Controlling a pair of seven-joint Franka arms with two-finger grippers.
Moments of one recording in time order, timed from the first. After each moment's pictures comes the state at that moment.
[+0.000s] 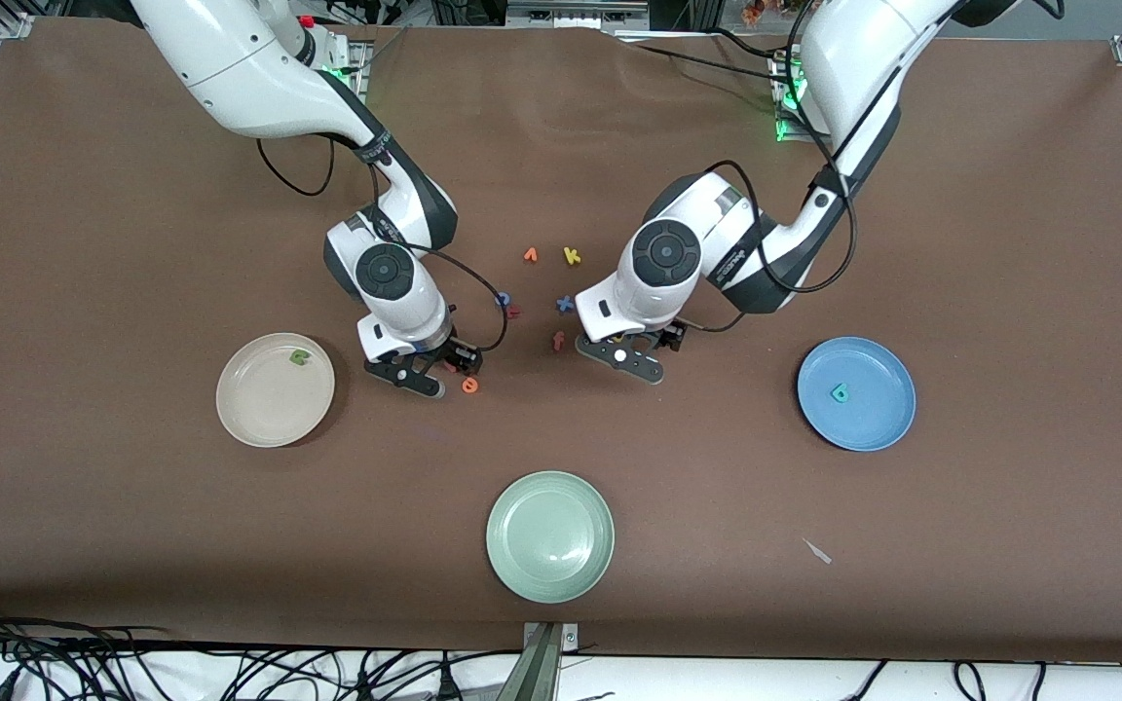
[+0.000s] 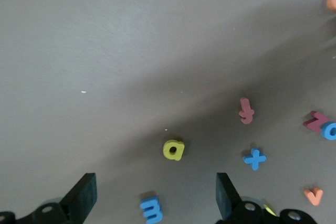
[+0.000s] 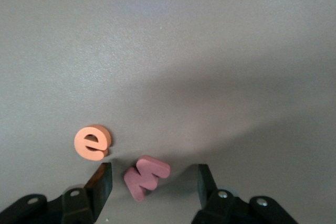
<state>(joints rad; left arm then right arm) -0.30 0.66 -0.40 -1.59 0.15 2.11 -0.33 0.31 0.66 0.23 -1.84 -0.23 2.53 1.04</state>
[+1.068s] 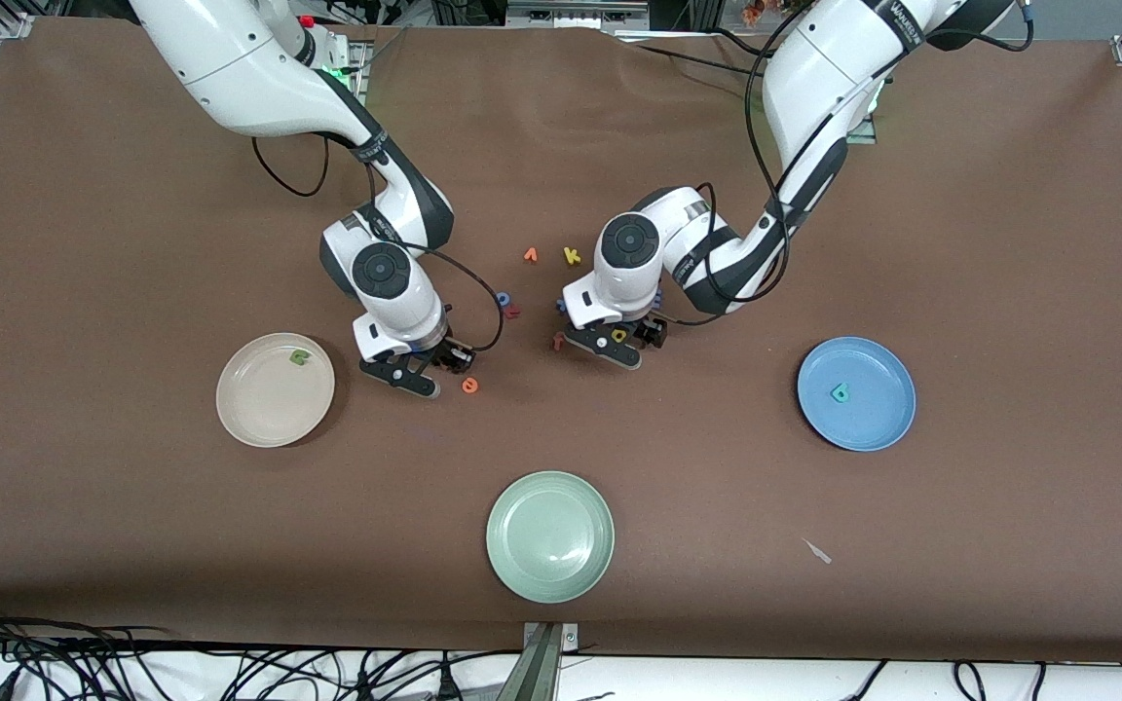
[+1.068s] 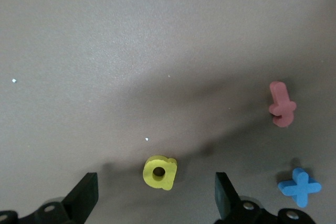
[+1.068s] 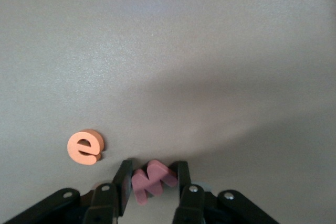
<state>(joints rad) -0.35 0.73 -0.39 -1.73 0.35 2.33 -0.48 0.31 0.65 0.22 -1.86 -0.23 2.53 1.04</state>
